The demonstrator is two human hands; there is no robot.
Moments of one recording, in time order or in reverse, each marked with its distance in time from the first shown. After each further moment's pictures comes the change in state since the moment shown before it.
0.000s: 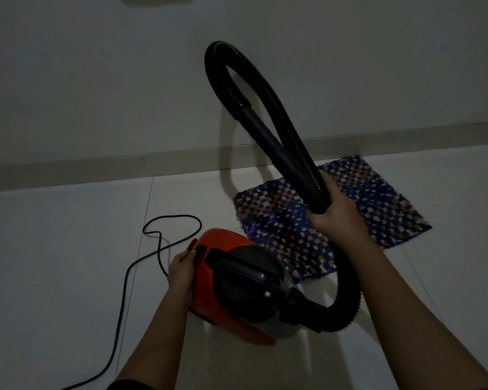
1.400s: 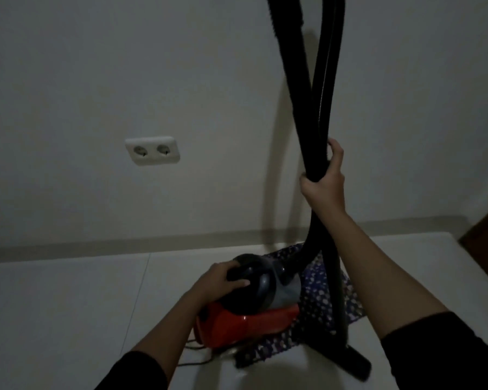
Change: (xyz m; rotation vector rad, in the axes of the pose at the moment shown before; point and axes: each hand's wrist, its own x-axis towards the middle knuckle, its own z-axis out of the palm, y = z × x) left_hand -0.187 0.271 0.104 0.787 -0.493 0.680; right_hand 0.115 -0.168 -0.284 0.372 0.394 -0.220
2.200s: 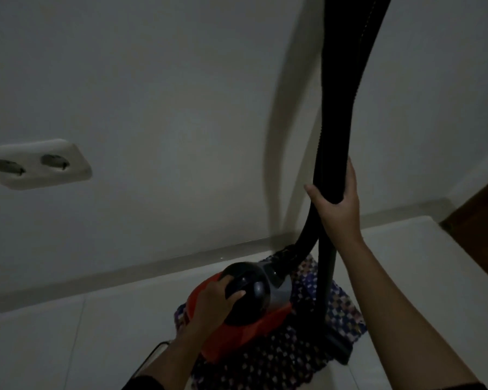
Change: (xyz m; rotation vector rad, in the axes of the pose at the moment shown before) left_hand 0.198 -0.059 0.066 0.057 0.061 -0.049; right_hand 0.084 0.151 0.029 0.096 0.107 0.053
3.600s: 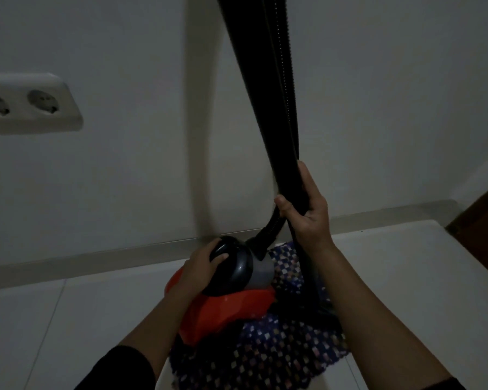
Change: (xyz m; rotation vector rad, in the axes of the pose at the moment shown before) left_hand 0.047 -0.048 0.020 -0.131 0.157 0.027; right_hand -0.067 0.064 0.035 0.204 -0.236 -0.400
